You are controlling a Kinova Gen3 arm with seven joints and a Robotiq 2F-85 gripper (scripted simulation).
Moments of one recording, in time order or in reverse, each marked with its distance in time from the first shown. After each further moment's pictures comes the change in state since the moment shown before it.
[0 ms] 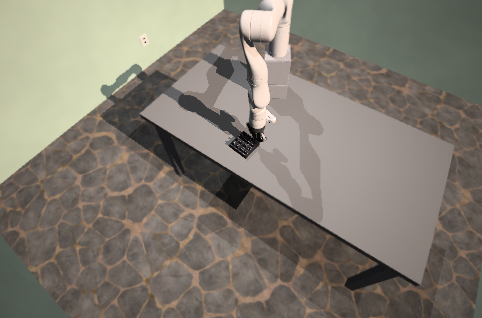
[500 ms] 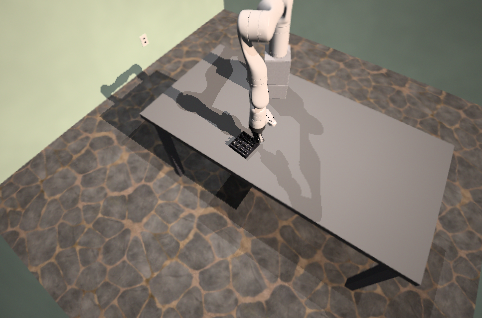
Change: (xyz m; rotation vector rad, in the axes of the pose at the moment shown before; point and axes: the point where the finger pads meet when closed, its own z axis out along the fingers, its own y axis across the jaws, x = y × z) arm 0.000 0.000 0.000 0.001 0.000 0.286
